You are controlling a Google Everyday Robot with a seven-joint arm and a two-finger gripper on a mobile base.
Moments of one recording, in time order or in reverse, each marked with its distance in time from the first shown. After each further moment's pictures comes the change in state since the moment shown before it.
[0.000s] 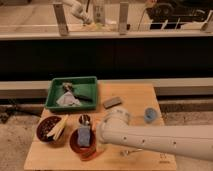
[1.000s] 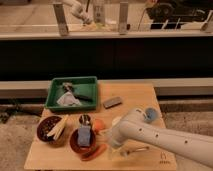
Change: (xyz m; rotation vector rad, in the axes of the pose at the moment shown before) arm 0.004 0.034 0.037 -0.148 -0.157 -0.297
